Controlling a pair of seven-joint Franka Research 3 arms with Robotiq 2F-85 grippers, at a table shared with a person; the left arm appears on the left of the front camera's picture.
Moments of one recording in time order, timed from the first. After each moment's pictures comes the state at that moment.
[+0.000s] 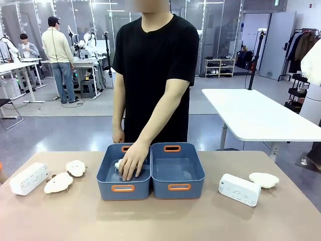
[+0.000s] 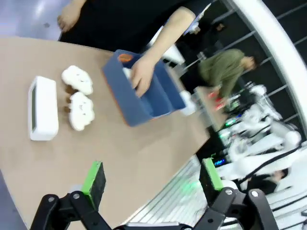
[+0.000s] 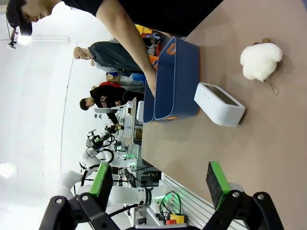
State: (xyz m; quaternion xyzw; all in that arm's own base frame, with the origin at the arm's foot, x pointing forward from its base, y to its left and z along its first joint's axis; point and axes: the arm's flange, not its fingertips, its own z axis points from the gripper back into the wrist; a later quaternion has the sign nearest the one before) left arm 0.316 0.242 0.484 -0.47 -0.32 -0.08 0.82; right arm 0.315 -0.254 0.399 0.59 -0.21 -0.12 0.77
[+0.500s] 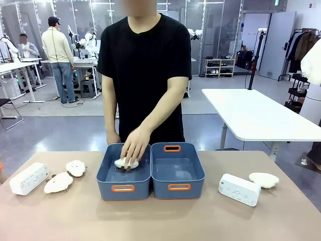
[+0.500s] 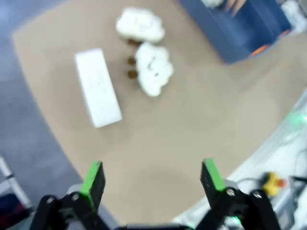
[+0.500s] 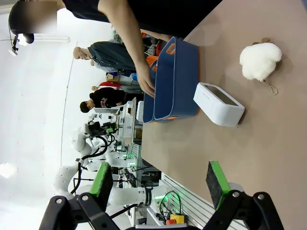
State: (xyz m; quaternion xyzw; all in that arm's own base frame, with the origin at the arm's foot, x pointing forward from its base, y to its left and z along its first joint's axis) left arm 0.412 0.128 0.490 -0.14 -0.17 -0.25 0.94; right arm 0.316 -0.254 0.399 0.59 -0.20 -0.12 0.77
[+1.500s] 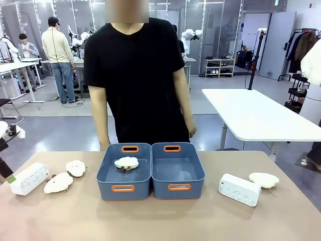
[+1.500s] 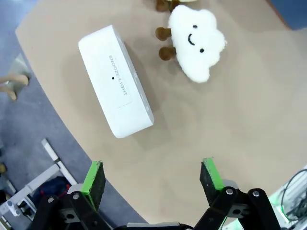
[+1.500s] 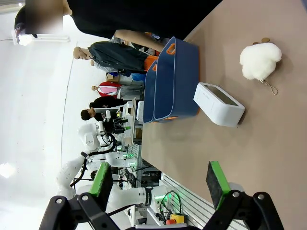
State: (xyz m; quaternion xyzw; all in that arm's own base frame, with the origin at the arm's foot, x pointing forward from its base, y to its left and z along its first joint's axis) left arm 0.440 0.084 0.415 0.01 -0.13 -0.31 0.94; right arm 0.316 -0.254 0.399 0.59 -0.20 -0.12 0.77
